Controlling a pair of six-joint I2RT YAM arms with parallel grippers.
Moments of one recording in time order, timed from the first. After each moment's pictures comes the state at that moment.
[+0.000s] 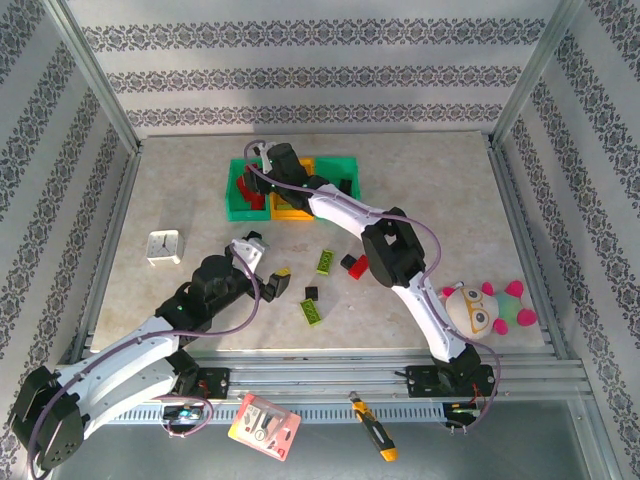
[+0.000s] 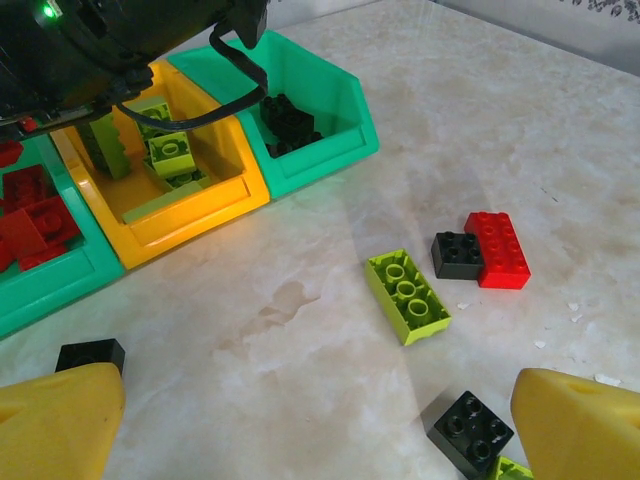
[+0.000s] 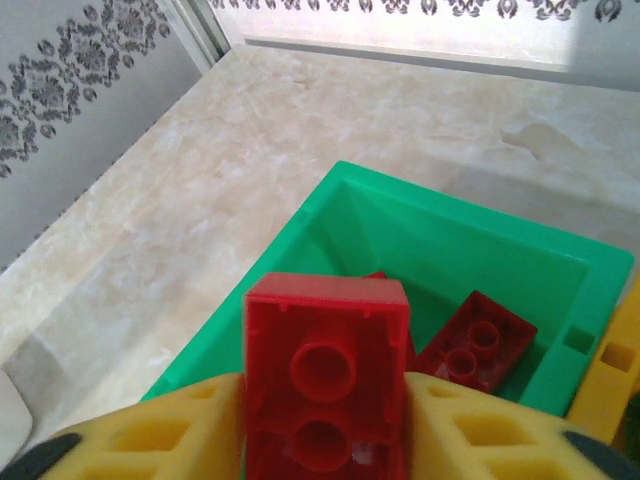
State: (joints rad) left arm -0.63 0.82 0.38 0.08 -0.03 -0.03; right arm 0.69 2.49 2.13 -0.10 -0.14 0.32
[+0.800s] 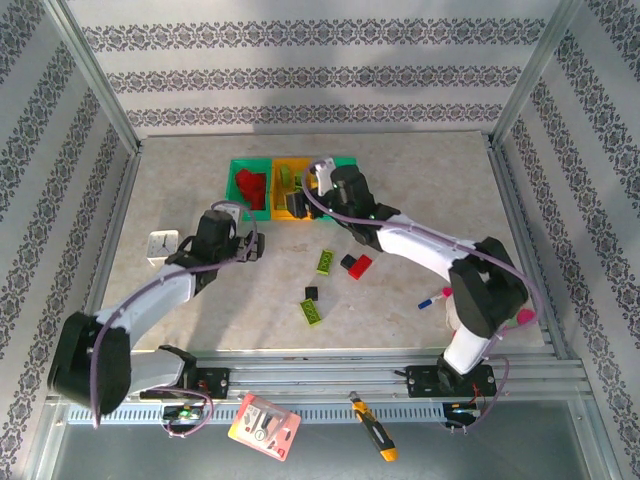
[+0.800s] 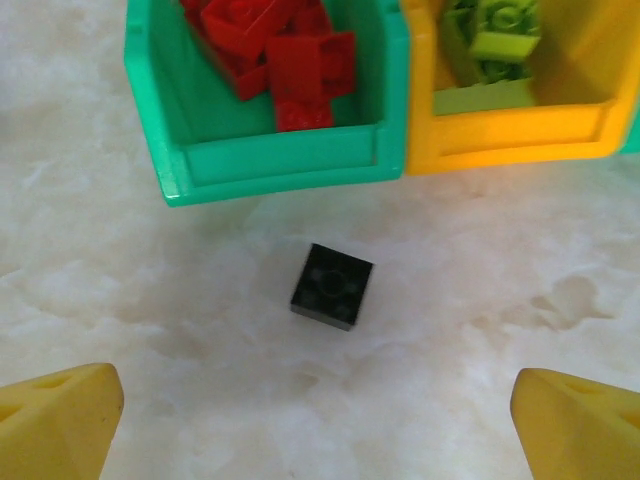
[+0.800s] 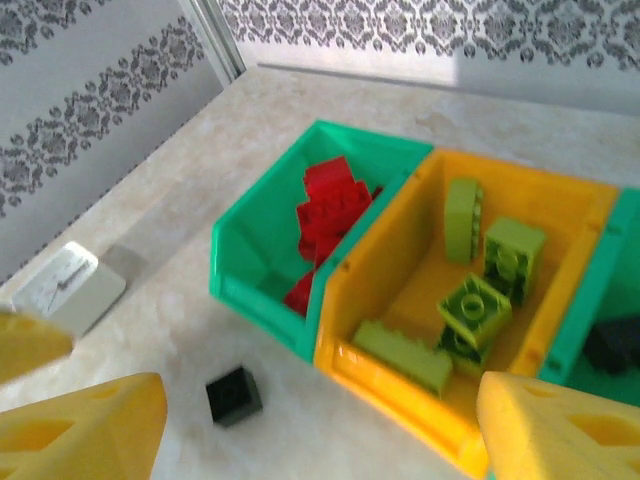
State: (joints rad) left arm -0.31 1.26 0.68 -0.18 -0.11 -0.20; right arm 0.64 1.68 1.14 0.13 -0.15 0.27
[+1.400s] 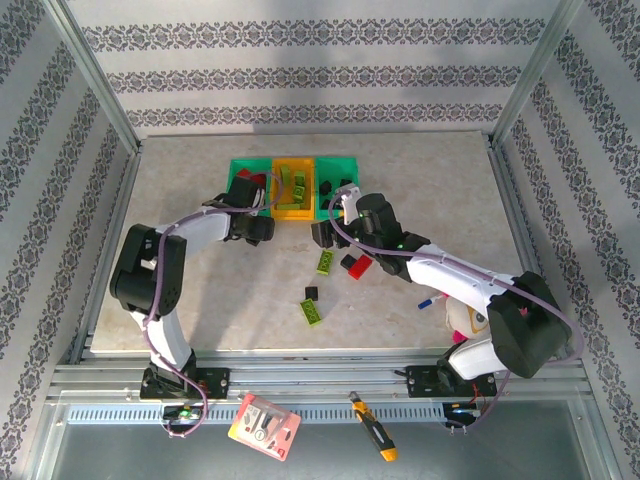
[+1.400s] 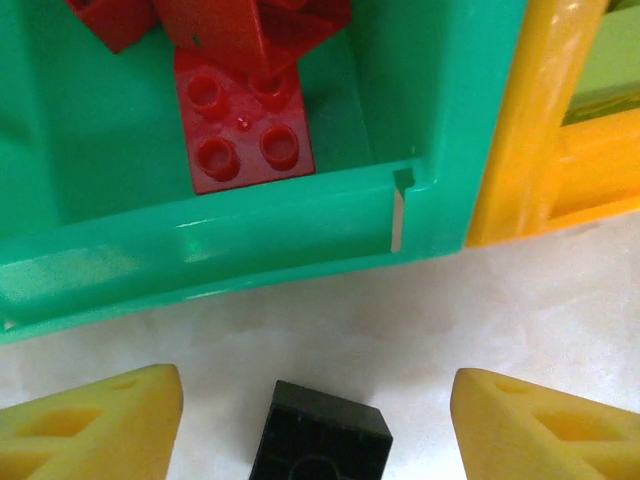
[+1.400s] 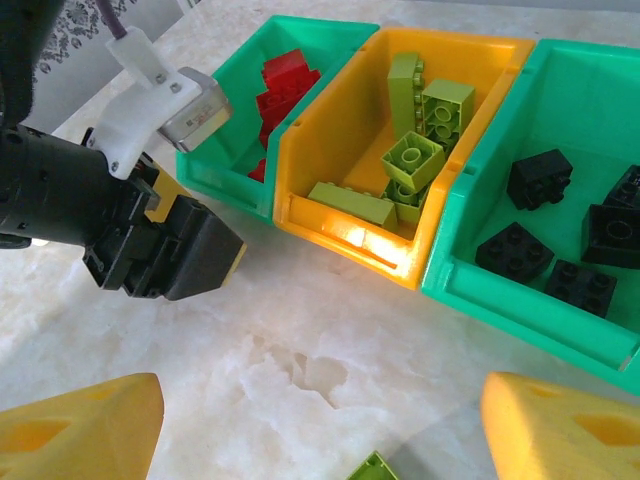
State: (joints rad) left arm -0.27 1.82 1.14 -0.40 -0.03 -0.14; right arm 0.63 1.43 0.86 0.08 -0.12 0.26
